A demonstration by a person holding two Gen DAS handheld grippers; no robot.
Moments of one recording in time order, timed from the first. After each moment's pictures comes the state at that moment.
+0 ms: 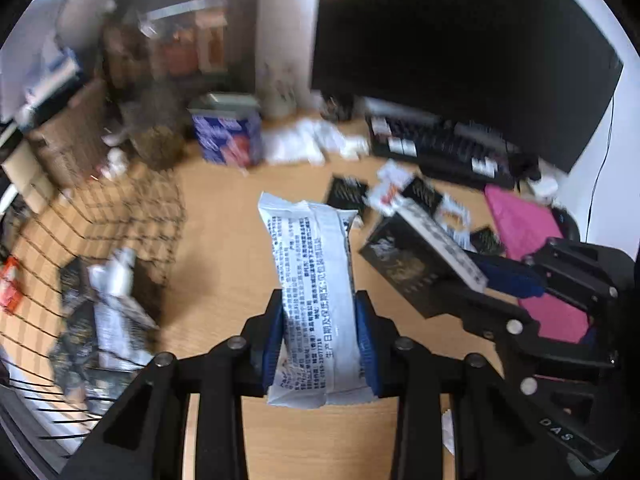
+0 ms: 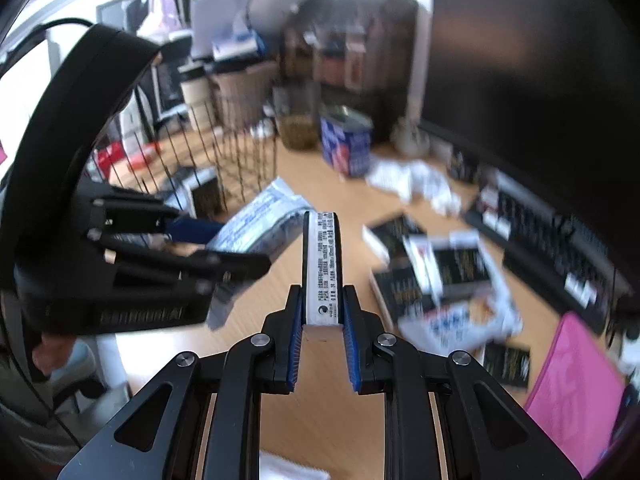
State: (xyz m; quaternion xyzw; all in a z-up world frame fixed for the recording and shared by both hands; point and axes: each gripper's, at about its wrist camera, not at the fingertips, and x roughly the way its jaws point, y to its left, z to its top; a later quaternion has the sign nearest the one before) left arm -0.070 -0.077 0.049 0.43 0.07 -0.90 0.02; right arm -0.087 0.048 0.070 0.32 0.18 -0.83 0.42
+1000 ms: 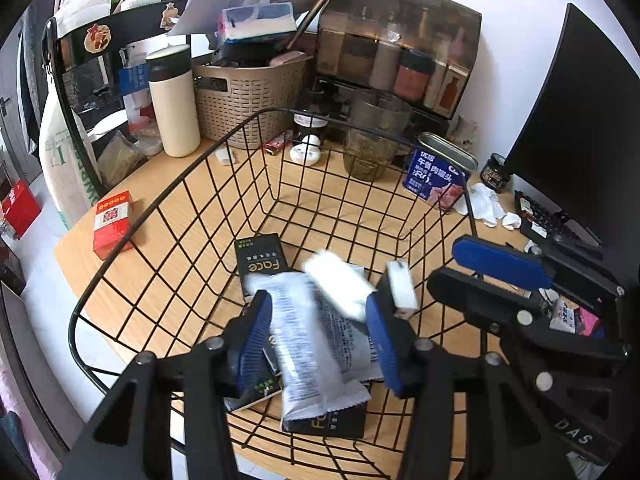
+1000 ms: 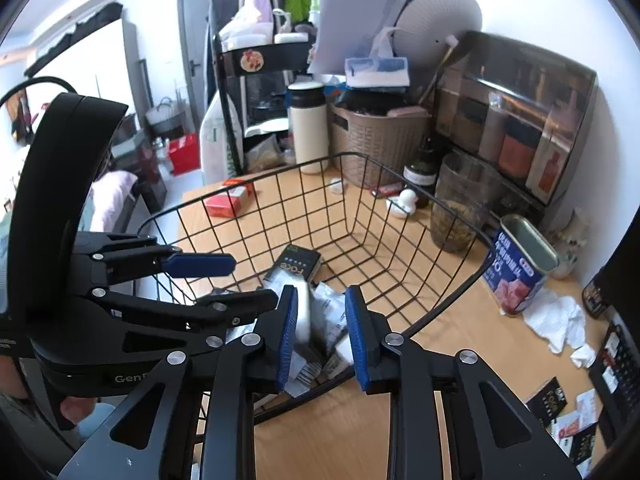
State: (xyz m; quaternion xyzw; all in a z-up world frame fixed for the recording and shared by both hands) left arm -0.010 -0.255 0.034 0.40 0.16 -0.88 0.18; right arm -0.067 -0.161 0.085 0.29 0.20 -0.76 0.54
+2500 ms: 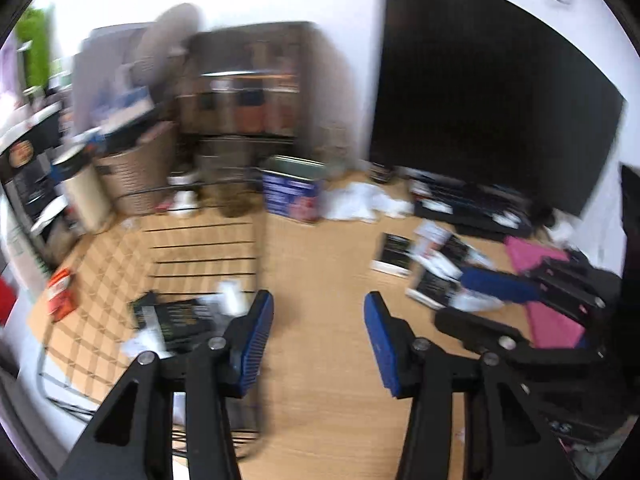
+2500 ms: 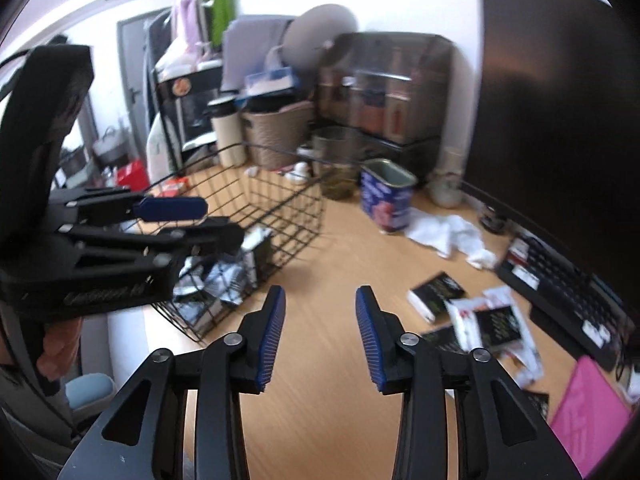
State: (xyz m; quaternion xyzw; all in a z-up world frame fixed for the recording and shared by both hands) left arm -0.038 -0.089 0.079 0.37 0.06 -0.93 0.05; right arm -0.077 0.027 0.106 0.30 0.15 -0.83 0.44
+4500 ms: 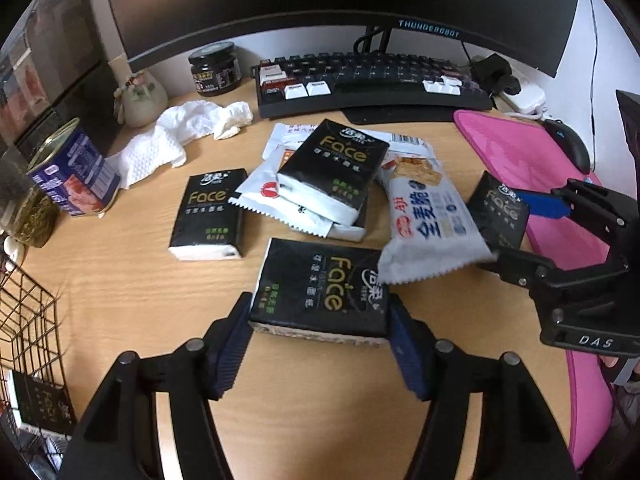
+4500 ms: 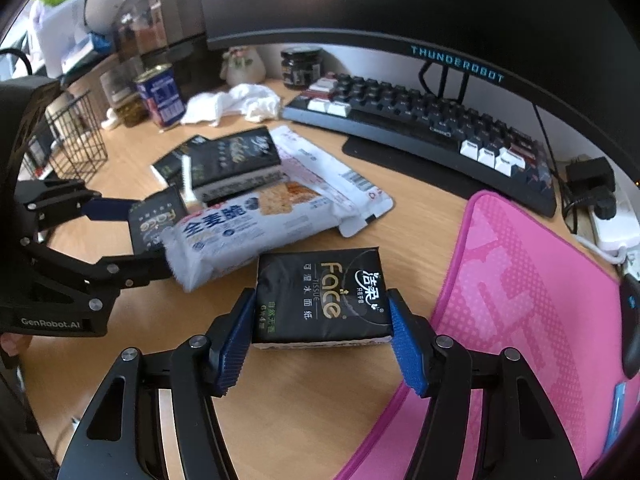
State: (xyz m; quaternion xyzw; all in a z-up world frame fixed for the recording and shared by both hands) left arm -0.173 0.027 -0.035 0.49 -0.05 -0.87 -0.09; right arm -0.197 0.181 -0.012 0.42 0.12 -0.86 0.25
